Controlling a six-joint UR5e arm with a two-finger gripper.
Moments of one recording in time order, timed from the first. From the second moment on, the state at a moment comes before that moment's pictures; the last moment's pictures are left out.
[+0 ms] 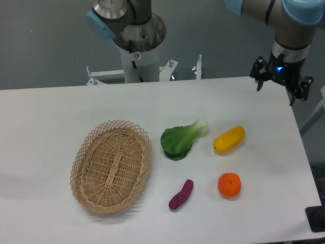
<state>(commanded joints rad) 2.83 -1.82 -1.46 -1.27 1.60 1.51</state>
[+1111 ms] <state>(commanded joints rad) 2.79 -1.85 -1.50 -1.26 1.60 1.42</state>
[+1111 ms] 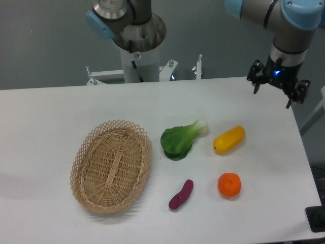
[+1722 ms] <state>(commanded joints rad) 2.62 -1.98 -1.61 -0.93 1.59 1.04</state>
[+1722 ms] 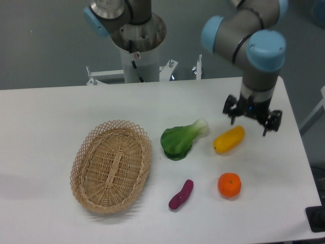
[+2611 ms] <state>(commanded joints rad) 2.42 -2.15 -1.62 -0.73 1.50 1.04</state>
